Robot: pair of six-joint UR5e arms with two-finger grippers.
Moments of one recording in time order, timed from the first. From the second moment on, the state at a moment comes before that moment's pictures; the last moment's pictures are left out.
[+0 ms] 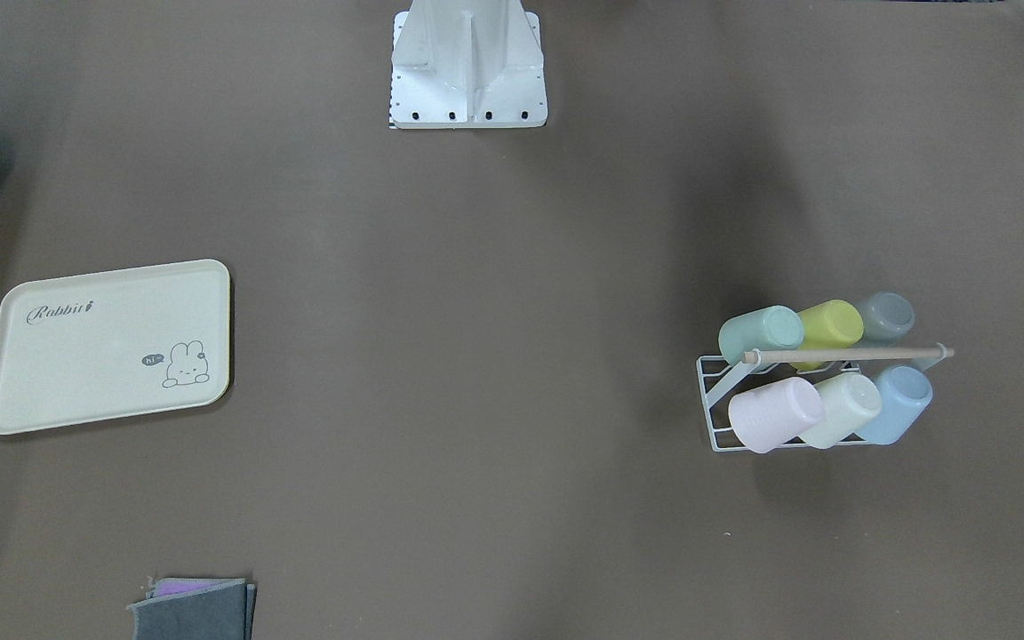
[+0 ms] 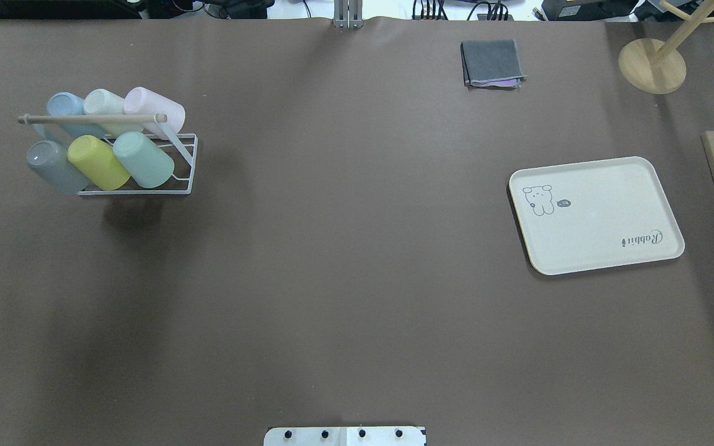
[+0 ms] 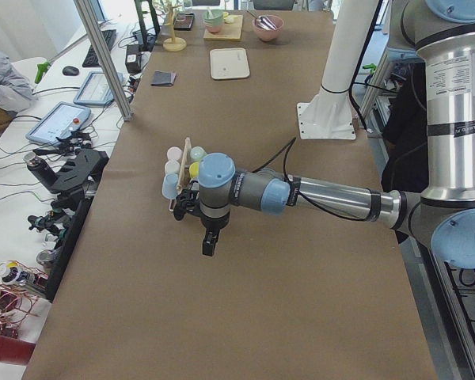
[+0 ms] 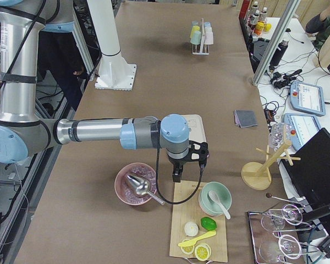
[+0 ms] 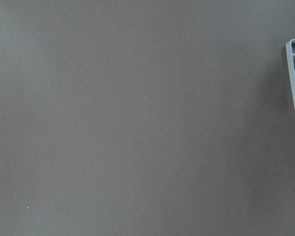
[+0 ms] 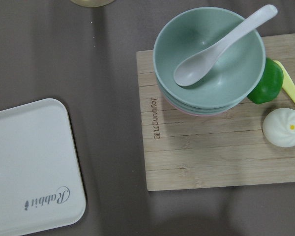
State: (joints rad) left arm -1.41 -1.44 -1.88 -1.65 -2.25 -0.06; right arm 1.62 -1.70 1.81 -1.56 2.43 0.18
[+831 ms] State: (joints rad) left arm -1.00 -1.52 -2.19 -1.37 -1.84 -0.04; right arm 1.34 -1.67 1.63 -1.14 2.42 0.36
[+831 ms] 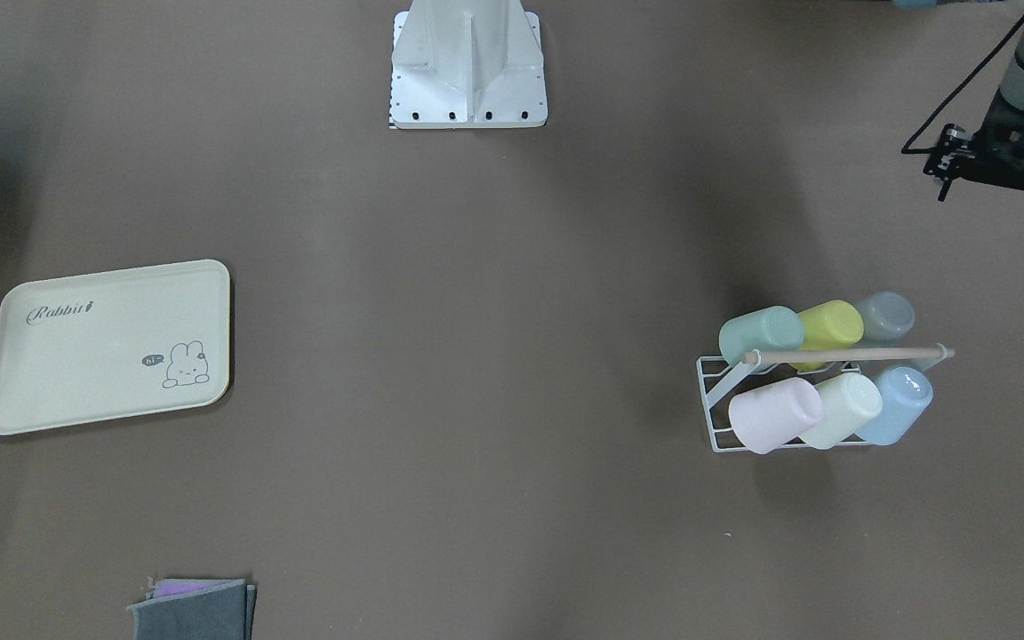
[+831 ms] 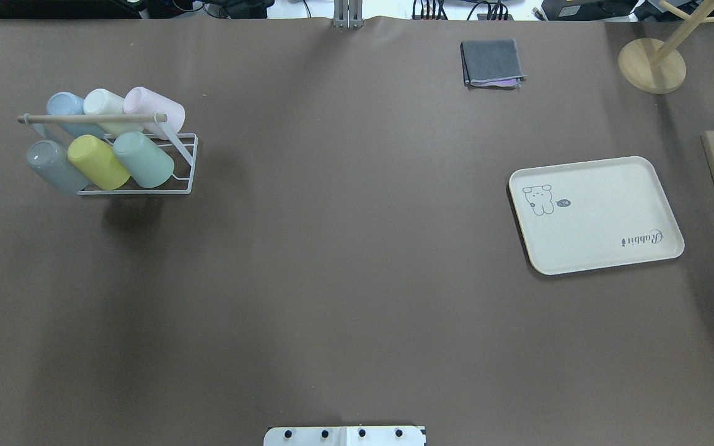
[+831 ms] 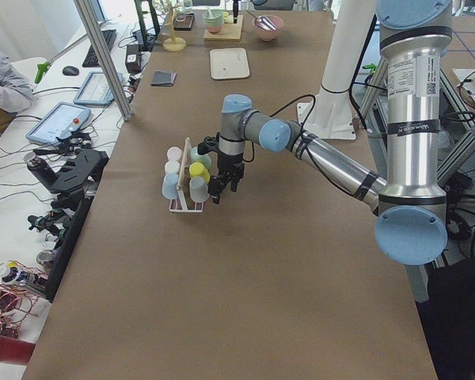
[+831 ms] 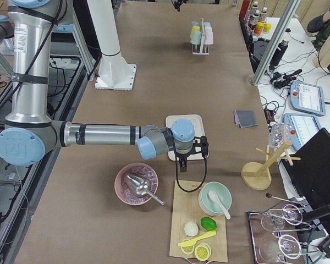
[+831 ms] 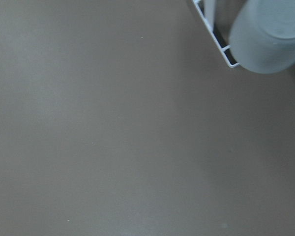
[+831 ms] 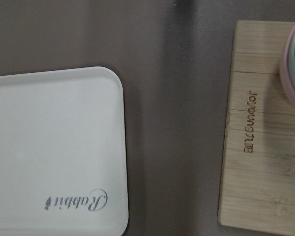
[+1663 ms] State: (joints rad) left arm -0.69 -1.99 -2.11 -0.81 -1.51 0.08; right arm 1.17 -1.52 1.41 -0.96 2.33 0.40
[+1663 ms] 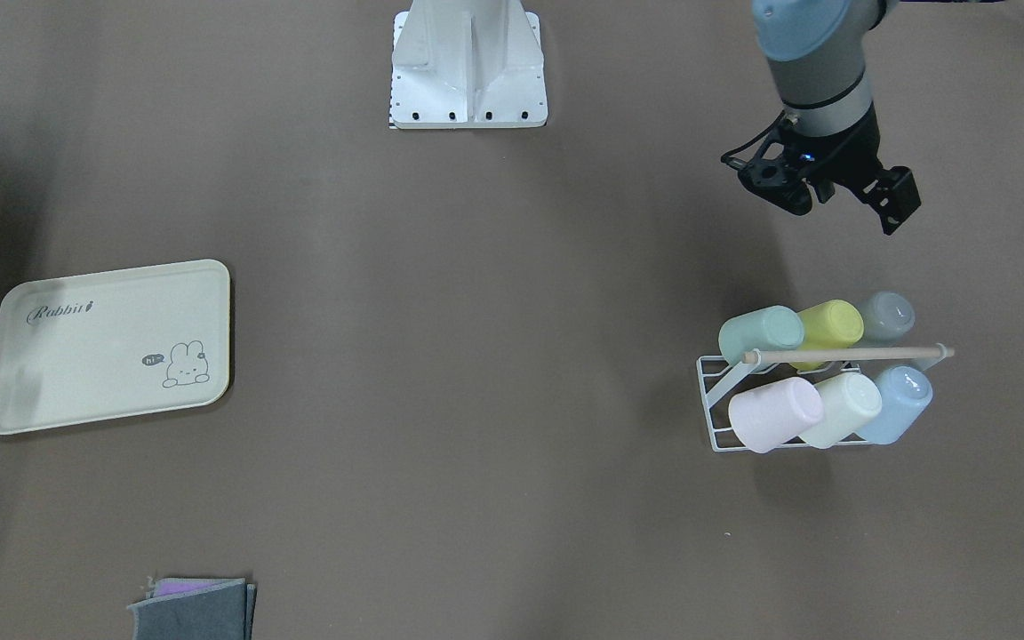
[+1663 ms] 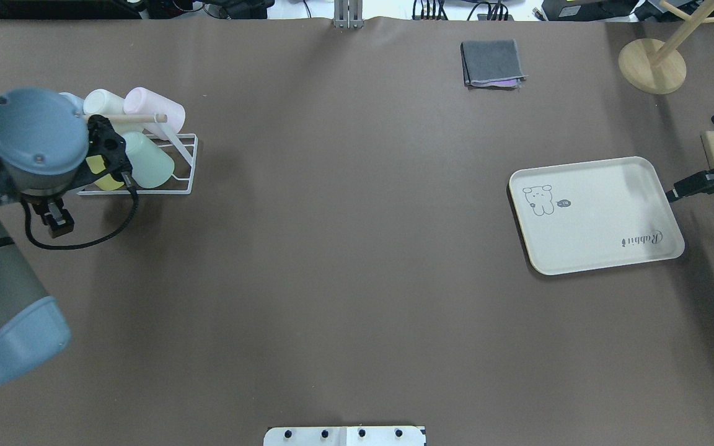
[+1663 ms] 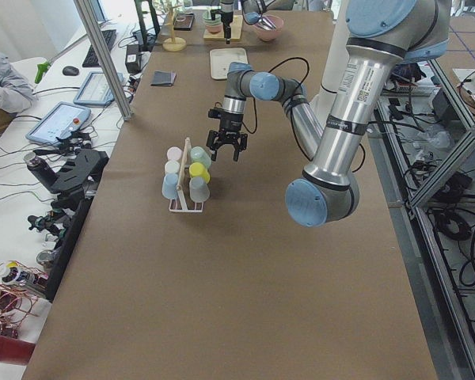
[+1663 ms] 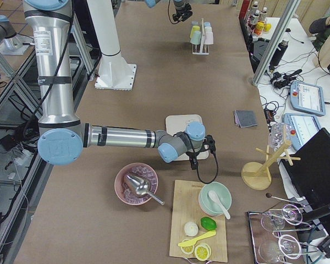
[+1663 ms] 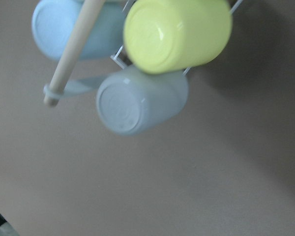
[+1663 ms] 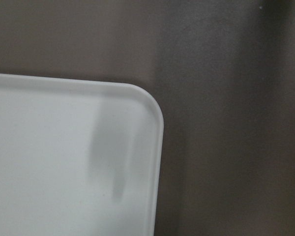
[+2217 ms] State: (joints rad) left arm -0.57 -2.21 -1.86 -0.63 -1.32 0.18; right arm 1.14 -1.52 1.39 -0.96 2.33 0.40
